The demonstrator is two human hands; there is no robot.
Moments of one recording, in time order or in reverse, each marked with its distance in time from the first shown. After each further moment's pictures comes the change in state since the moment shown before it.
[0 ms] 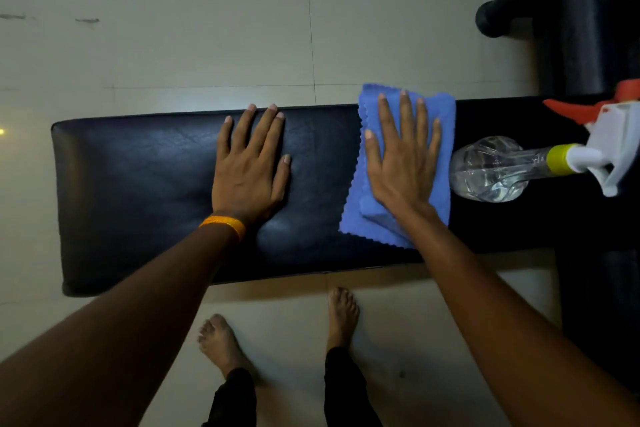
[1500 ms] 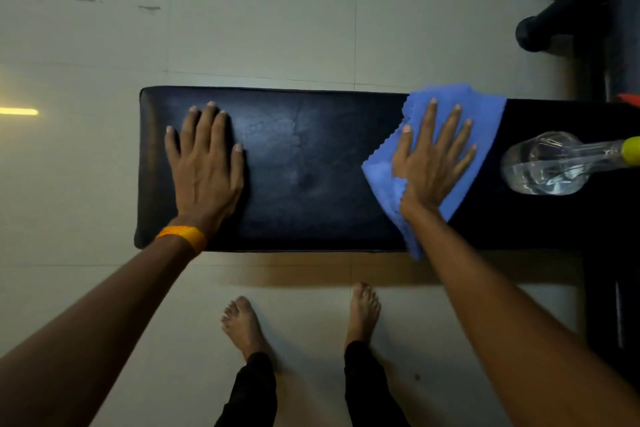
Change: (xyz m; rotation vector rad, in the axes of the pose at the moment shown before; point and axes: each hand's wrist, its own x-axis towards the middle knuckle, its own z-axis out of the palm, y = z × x) left_hand -0.082 -0.106 -0.046 -0.035 0.081 -0.340; right_hand -0.032 -0.074 0.017 0.001 0.108 0.353
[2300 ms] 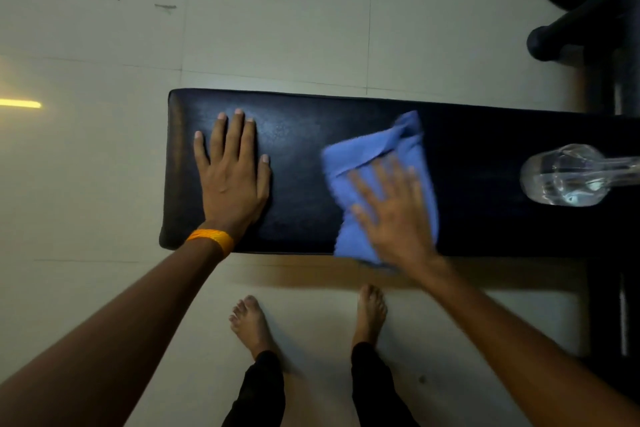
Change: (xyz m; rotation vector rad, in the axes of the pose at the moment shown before) left_hand -0.006 -0.009 0.009 0.024 0.003 0.014; right_hand -0.078 0.003 -0.003 0.012 -0.136 -0.848
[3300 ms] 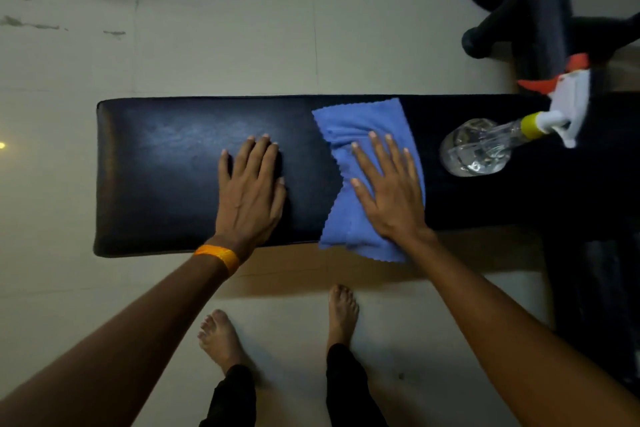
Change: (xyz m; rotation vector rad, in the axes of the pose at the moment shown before) left_hand -0.033 0.116 0.001 -0.115 -0.132 0.246; right_hand -0.032 0.096 -0.019 0.029 0.006 0.136
